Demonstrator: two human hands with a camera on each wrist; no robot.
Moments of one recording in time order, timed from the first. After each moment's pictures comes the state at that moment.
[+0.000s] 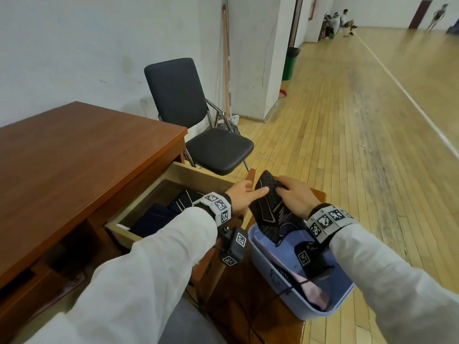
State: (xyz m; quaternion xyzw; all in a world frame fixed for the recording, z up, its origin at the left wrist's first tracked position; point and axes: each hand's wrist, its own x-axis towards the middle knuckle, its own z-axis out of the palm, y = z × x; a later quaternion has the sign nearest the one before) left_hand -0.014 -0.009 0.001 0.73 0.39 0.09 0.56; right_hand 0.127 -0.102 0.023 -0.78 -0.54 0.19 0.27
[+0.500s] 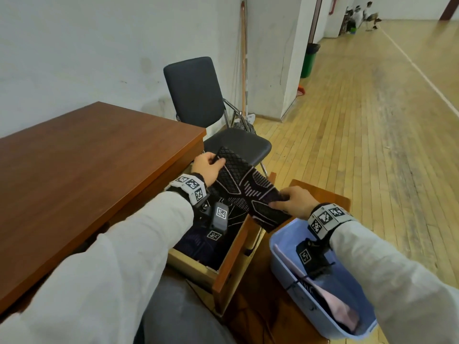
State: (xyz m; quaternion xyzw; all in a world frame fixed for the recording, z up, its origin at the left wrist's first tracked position) left_hand -0.091 0.090 0.023 0.69 0.51 0.32 0.40; right_hand 0.114 -0.050 -0.001 -0.77 -0.55 0.27 0.17
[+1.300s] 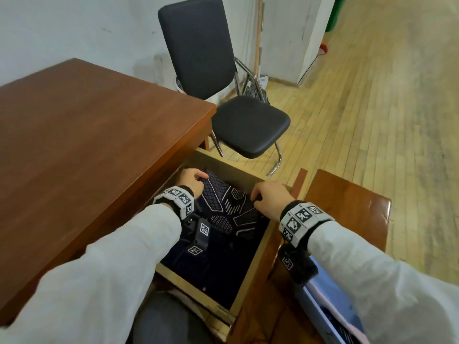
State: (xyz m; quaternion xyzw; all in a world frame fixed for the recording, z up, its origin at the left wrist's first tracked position) left_hand -0.125 0.193 -0.091 0.65 0.63 0.16 0.39; right_hand 0.058 0.083 -0.054 -0.74 -0.64 0.21 0.03
